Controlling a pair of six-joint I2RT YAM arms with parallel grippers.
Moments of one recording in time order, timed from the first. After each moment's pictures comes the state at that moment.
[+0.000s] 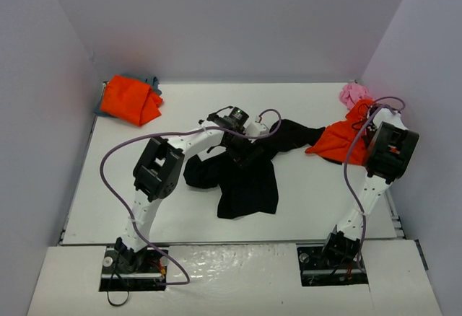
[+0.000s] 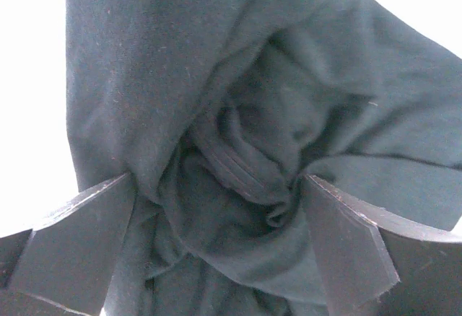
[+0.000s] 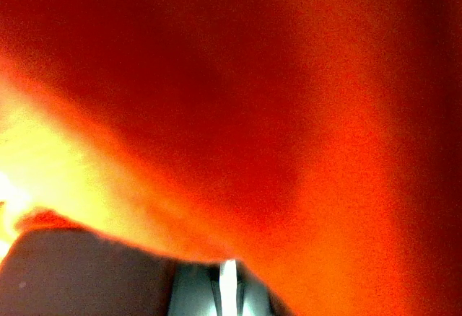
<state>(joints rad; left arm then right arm) -0.68 2.17 1.73 -0.67 0.38 0.26 -0.44 2.30 1.71 -0.93 0.42 -0.35</state>
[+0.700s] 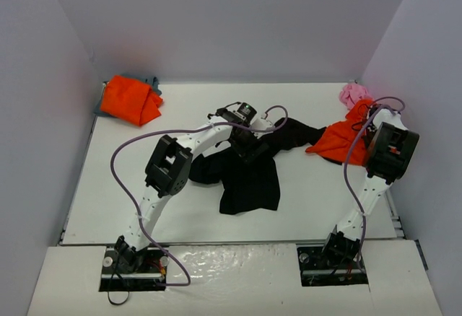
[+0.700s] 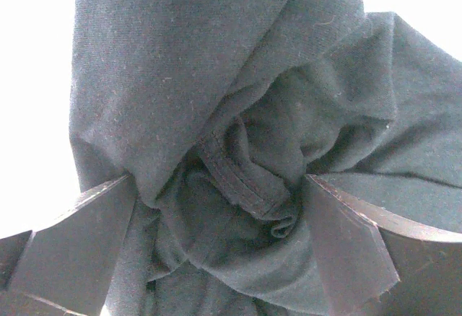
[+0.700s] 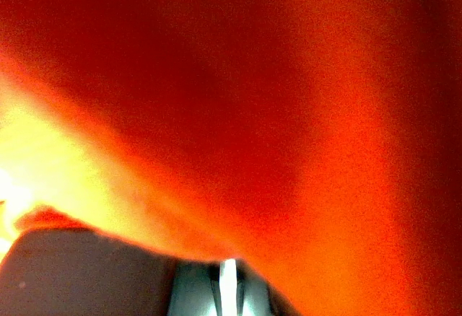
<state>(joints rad) -0.70 2.33 1.98 -0.82 0.32 0.24 -0.44 2.29 1.69 -0.91 0.42 -0.36</state>
